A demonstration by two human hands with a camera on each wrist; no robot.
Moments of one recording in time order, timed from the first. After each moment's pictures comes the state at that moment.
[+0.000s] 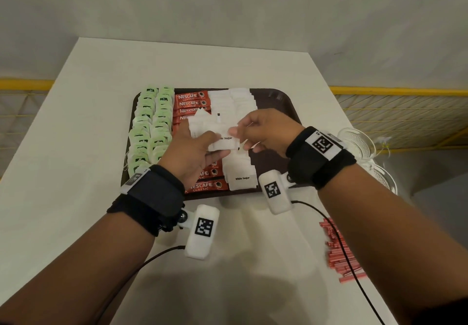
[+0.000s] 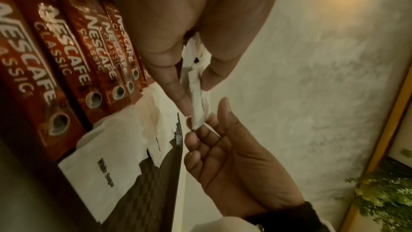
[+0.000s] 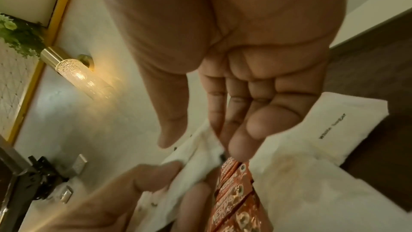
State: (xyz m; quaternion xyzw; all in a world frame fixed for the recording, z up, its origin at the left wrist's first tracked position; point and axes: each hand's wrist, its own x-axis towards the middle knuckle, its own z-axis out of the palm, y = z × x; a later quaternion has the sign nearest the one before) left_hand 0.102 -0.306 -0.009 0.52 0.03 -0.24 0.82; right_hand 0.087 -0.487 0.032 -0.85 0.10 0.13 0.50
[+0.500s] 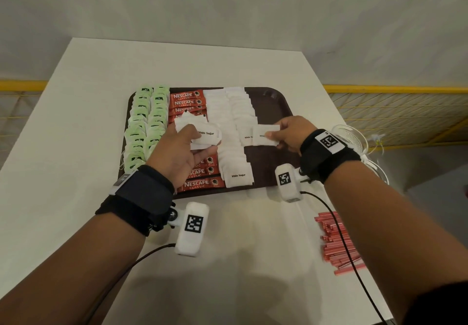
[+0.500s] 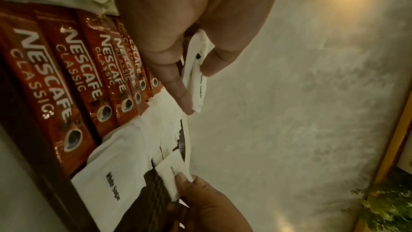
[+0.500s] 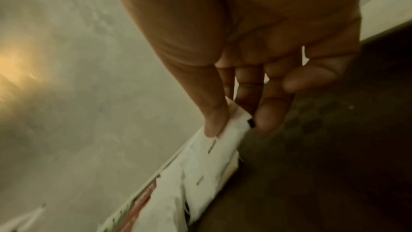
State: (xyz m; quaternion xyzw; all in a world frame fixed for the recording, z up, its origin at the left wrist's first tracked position) left_hand 0.102 -0.294 -0.008 0.47 0.08 -0.24 0.84; right_hand 0.084 -0.551 0.001 -0.88 0.26 0.09 0.39
